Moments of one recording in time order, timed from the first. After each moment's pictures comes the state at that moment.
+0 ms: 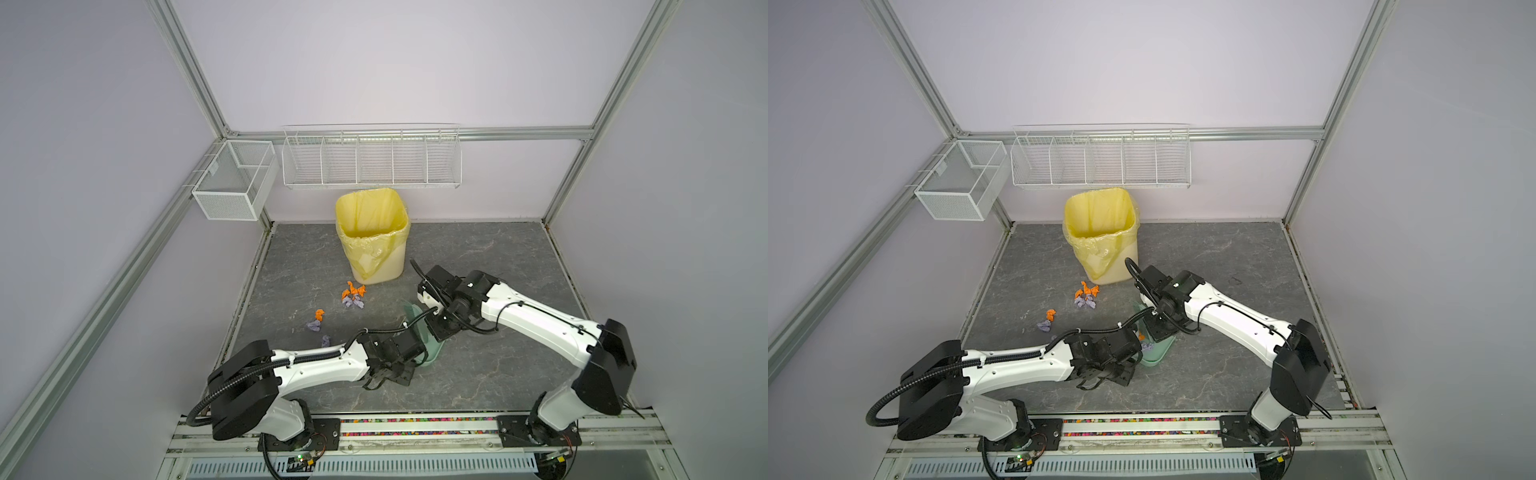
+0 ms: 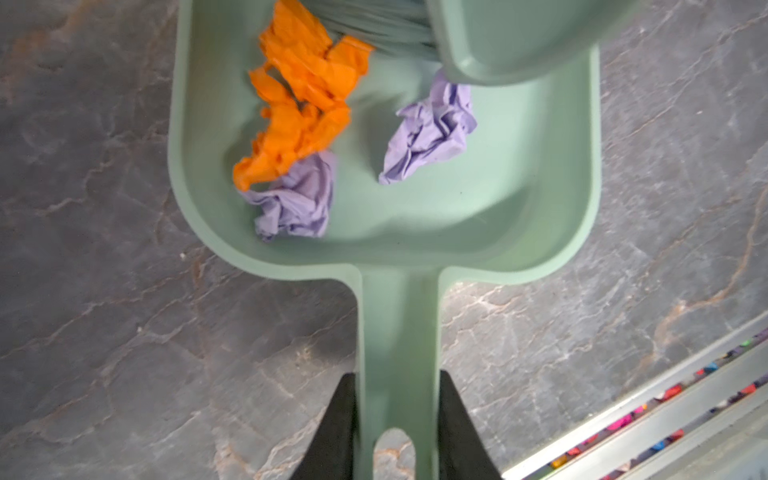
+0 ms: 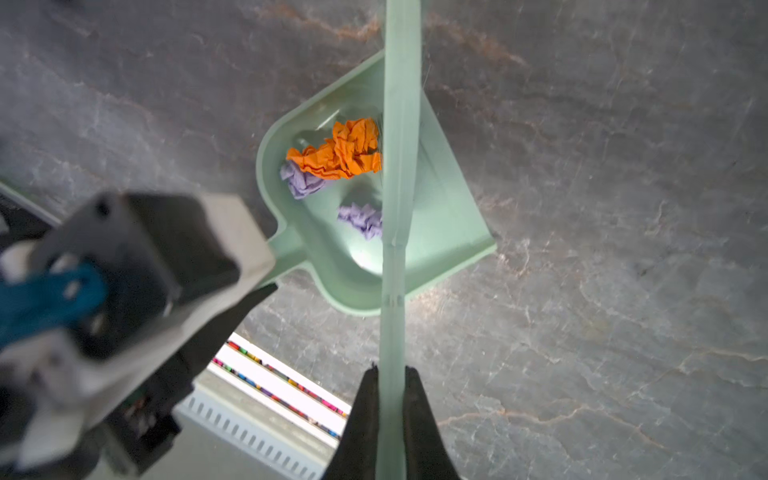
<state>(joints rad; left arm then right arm) -1.17 1.45 0.80 -0.56 -0.08 -0.69 0.87 1.54 1.34 -1.13 -0.07 0.35</state>
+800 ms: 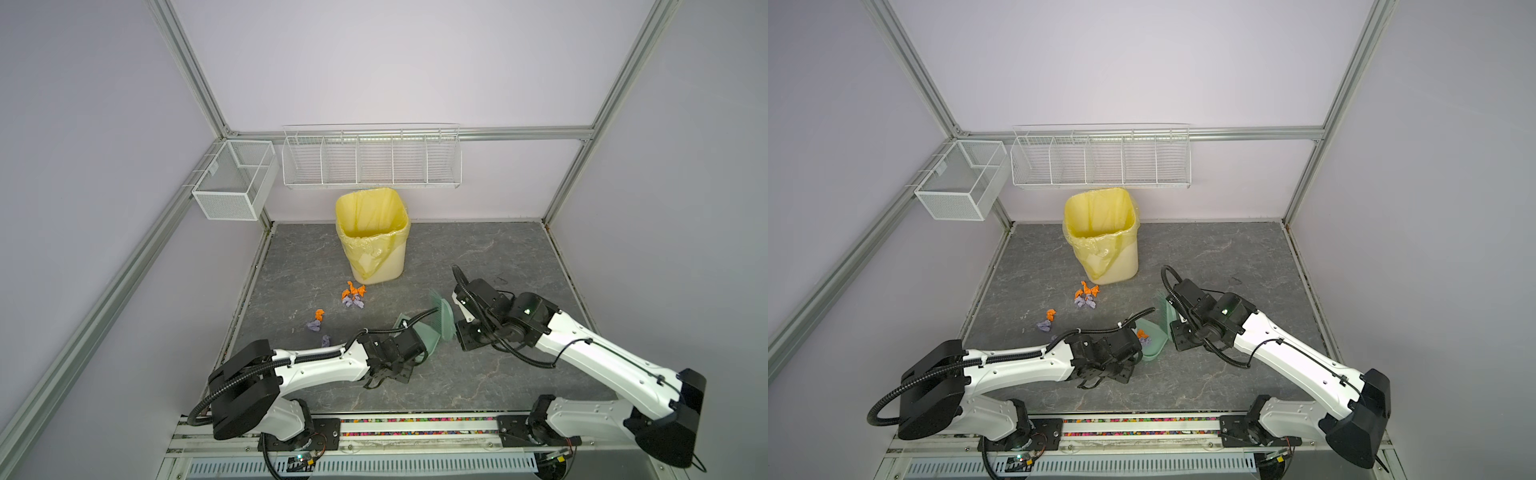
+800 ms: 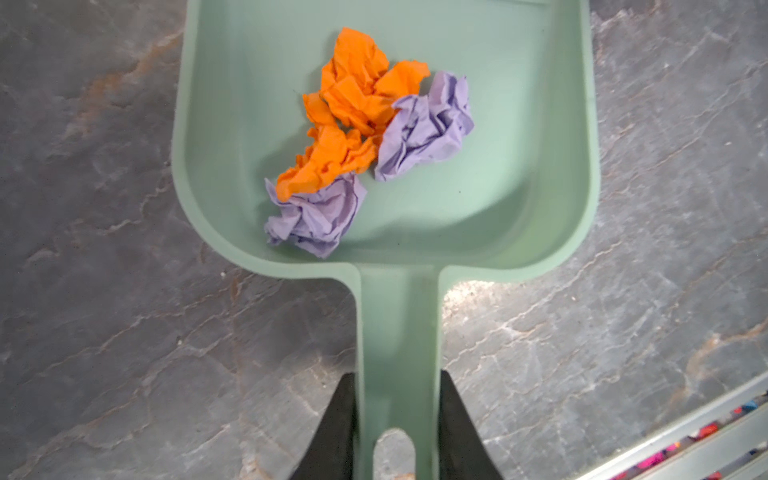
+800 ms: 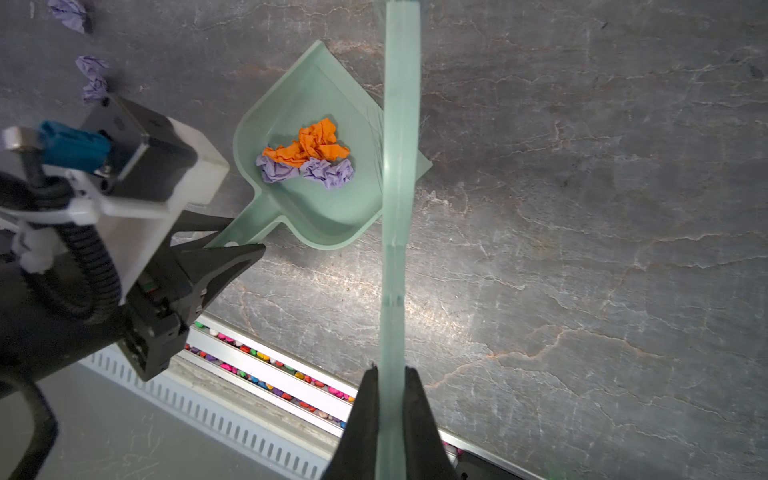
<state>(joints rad) -1.17 1.44 0.80 -0.55 -0.16 -0.69 0.87 1.21 1.14 -1.11 0.06 0.55</state>
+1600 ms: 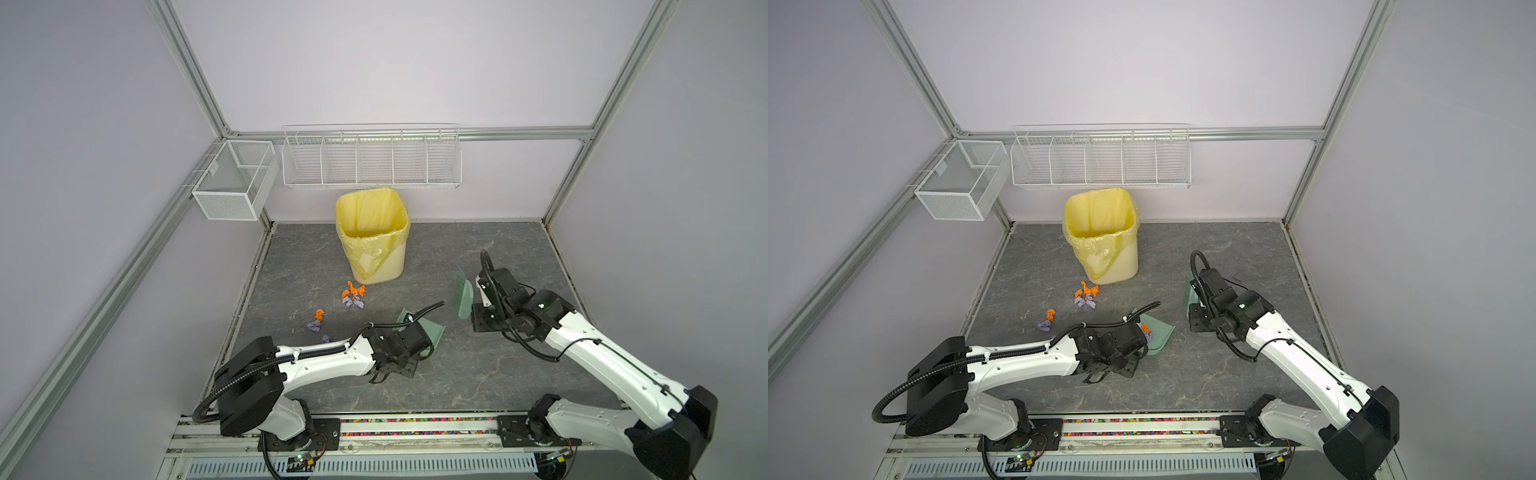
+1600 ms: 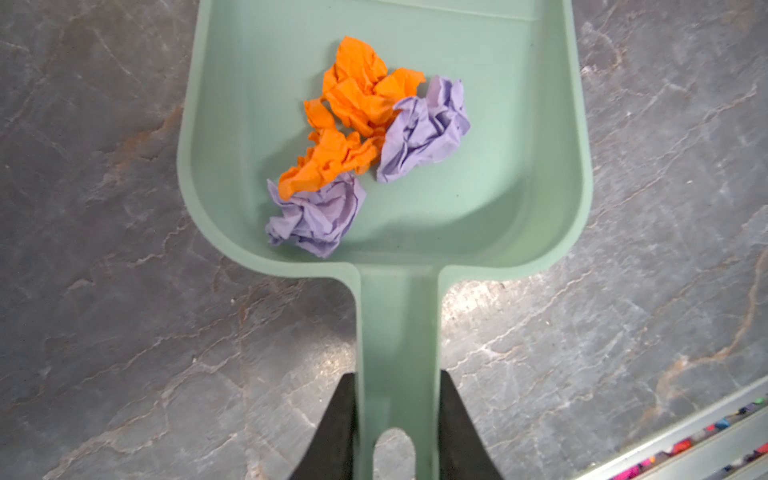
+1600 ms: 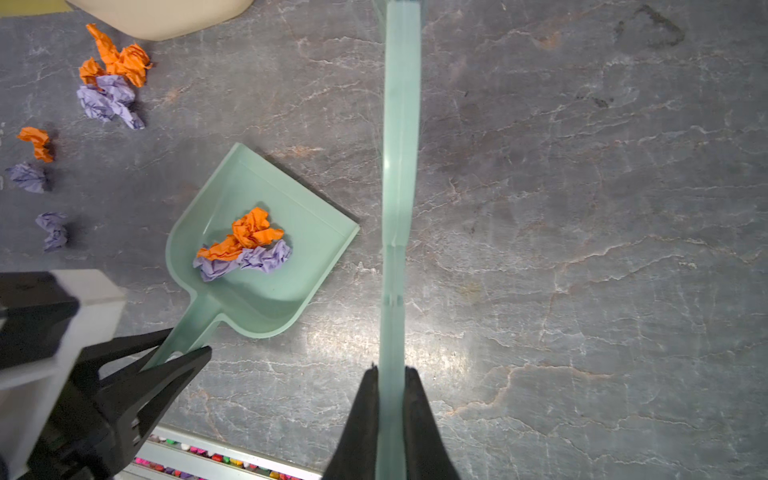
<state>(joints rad) -1.17 1.48 0.90 -0.61 -0.18 -0.68 0.63 1.14 1.05 -0.98 0.09 0.53</state>
